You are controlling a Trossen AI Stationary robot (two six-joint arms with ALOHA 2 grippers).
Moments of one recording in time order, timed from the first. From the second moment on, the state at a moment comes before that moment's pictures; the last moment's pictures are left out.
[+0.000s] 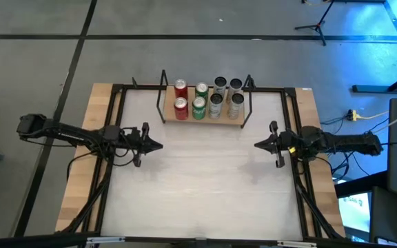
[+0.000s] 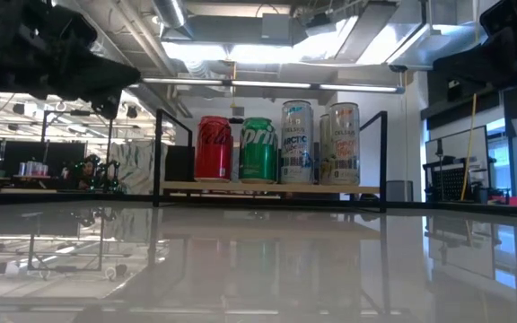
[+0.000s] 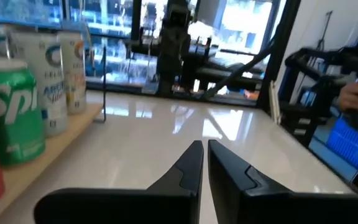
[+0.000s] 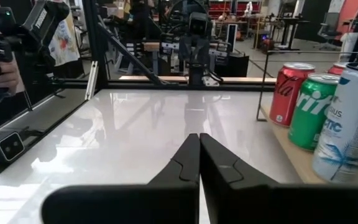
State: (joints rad) left arm -0.02 0.69 0.01 0.68 0.03 -0.15; right arm 0.06 0.17 0.13 -0.02 -0.04 -0.01
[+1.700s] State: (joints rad) left arm 0.11 0.00 0.03 -0.04 -0.04 -0.15; right arm -0.03 0.02 0.01 0.02 0.00 0.10
